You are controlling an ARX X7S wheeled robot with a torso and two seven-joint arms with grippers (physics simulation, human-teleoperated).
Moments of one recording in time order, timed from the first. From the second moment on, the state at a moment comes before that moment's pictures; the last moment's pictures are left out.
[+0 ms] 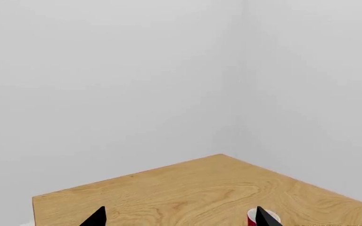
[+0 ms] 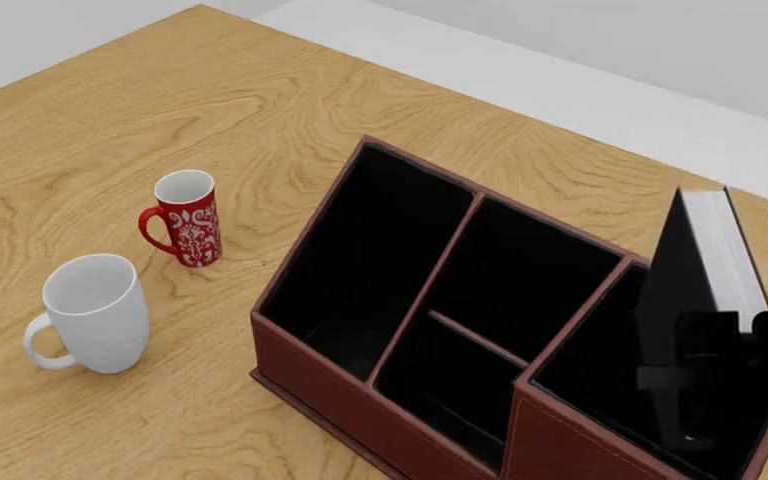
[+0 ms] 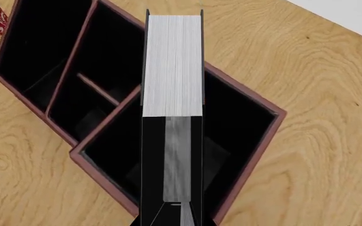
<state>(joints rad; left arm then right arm) -0.24 -0.43 -0.04 0.26 -0.40 -0.26 -0.37 1.68 1.12 -1.31 -0.01 2.26 1.02 0.91</state>
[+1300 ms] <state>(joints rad) -0.25 -0.43 -0.01 0.22 -0.37 -0.24 -0.37 1.55 0.99 -1.38 0.19 2.06 0.99 0.73</state>
